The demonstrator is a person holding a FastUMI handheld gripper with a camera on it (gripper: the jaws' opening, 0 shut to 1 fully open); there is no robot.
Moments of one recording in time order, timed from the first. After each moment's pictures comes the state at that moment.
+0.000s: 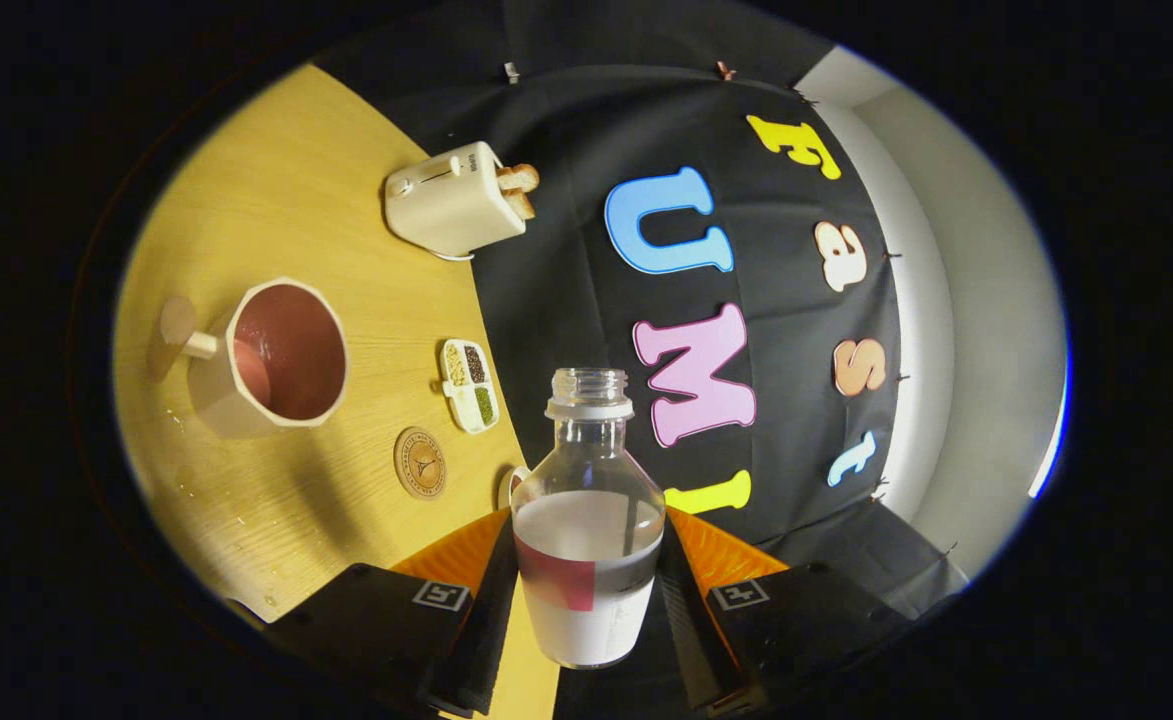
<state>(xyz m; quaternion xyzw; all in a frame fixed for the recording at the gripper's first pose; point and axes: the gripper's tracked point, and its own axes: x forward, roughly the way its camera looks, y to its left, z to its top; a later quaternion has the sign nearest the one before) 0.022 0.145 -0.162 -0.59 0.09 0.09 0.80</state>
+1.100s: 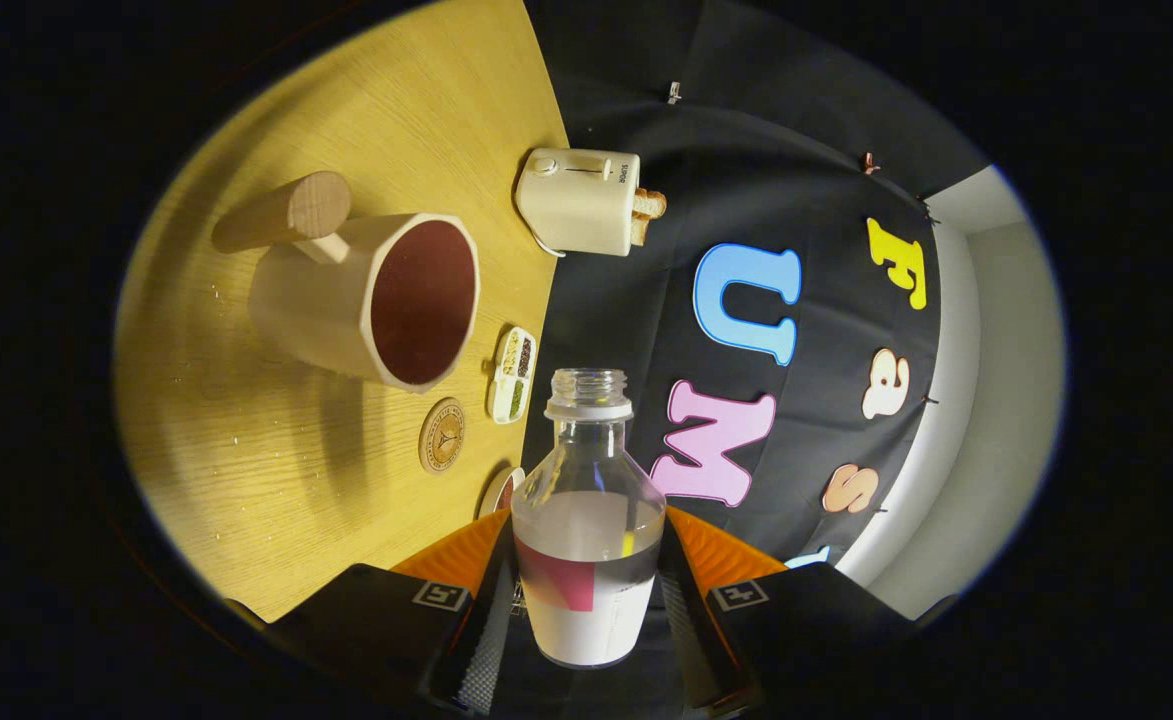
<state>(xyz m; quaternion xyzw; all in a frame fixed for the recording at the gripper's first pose) 0.009 0.175 -0.192 -0.72 0.06 0.15 0.68</state>
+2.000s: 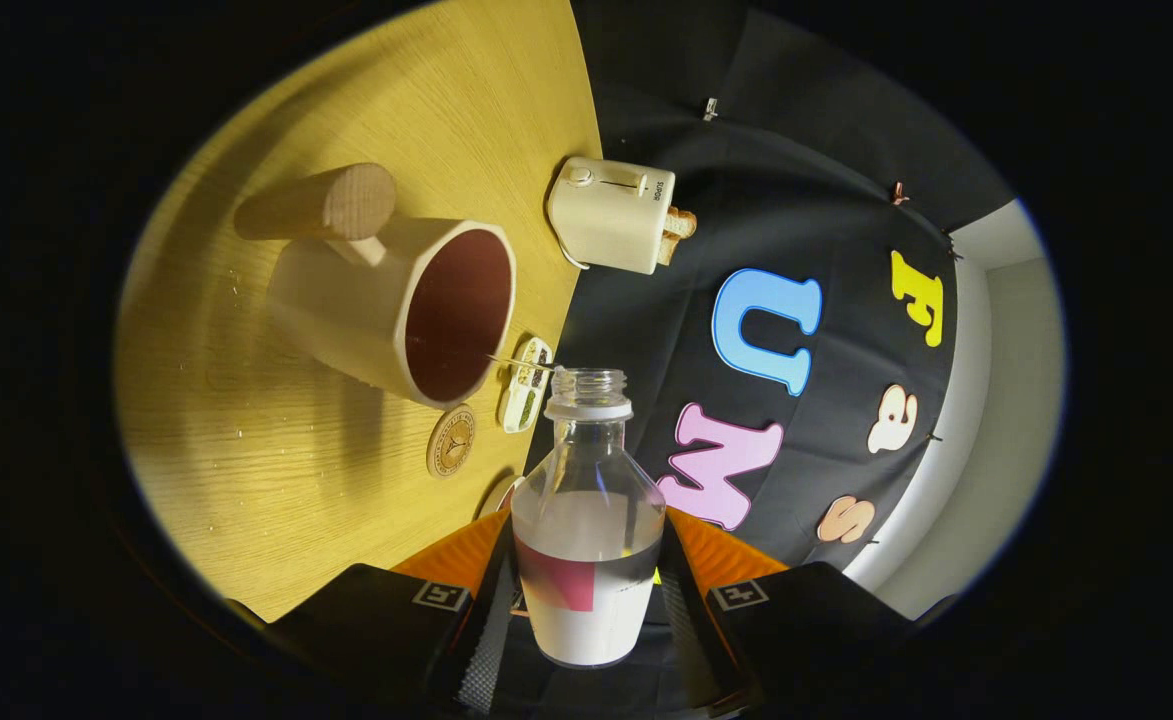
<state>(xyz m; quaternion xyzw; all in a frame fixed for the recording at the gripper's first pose) 0.011 0.188 -0.203 -0.74 0.05 0.17 0.64</state>
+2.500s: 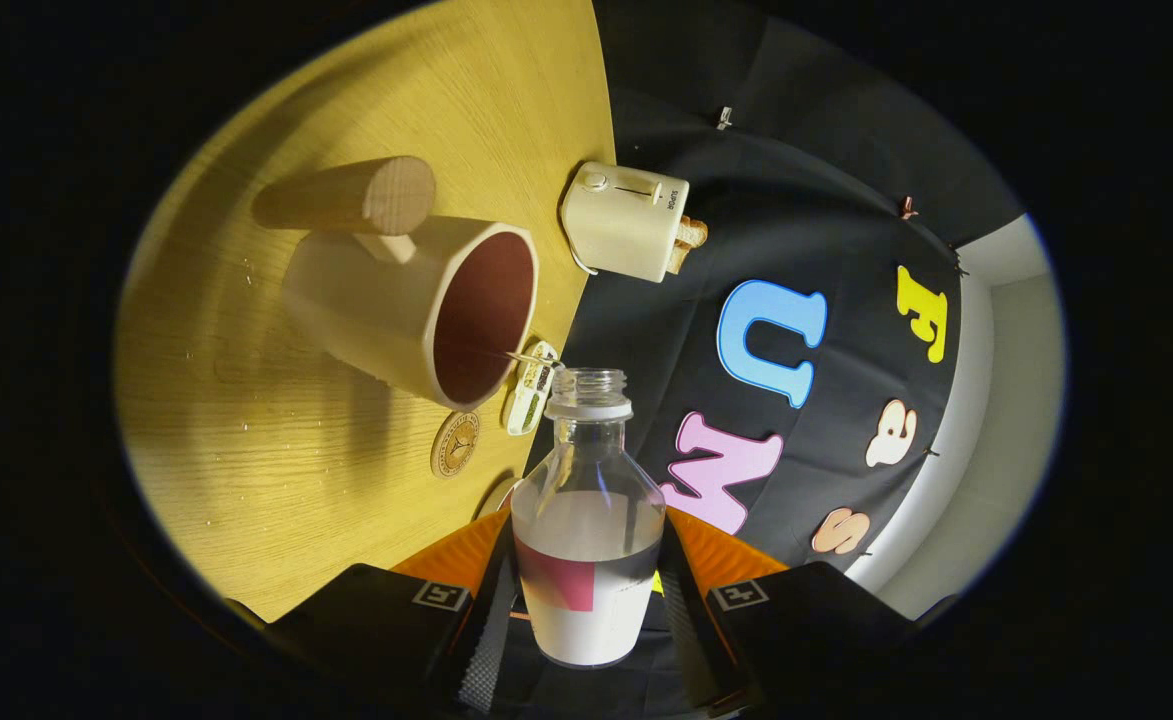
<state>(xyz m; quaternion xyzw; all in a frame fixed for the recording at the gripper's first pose) 0.008 0.190 -0.210 -0.76 0.05 0.18 0.63</state>
